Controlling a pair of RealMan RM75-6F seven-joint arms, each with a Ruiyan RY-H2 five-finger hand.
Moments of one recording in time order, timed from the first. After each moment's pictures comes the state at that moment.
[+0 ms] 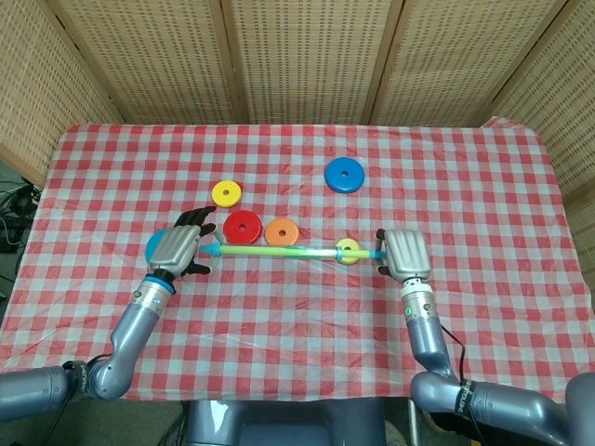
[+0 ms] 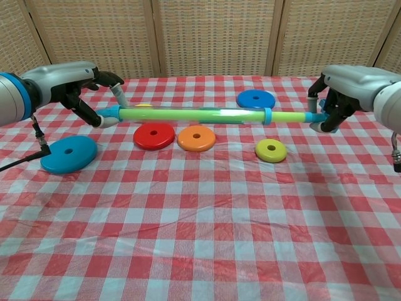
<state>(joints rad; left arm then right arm) -0.77 -1.44 -0.24 -1.70 0.79 1.03 0.31 0.70 -1.58 0.28 -1.60 -0.79 1.25 -0.66</state>
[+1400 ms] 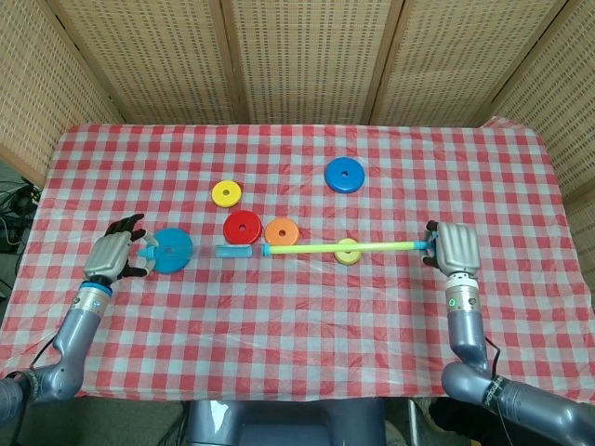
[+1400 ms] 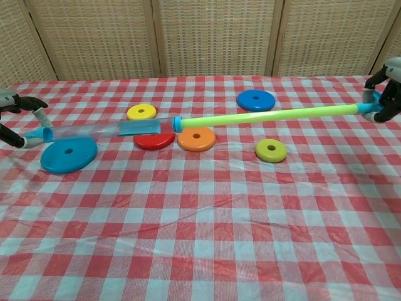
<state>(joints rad) -0.60 -1.37 -0.15 -1.45 0.88 0.94 0.11 0.61 -1.50 0.30 -1.45 -0.79 1.21 -0.49</state>
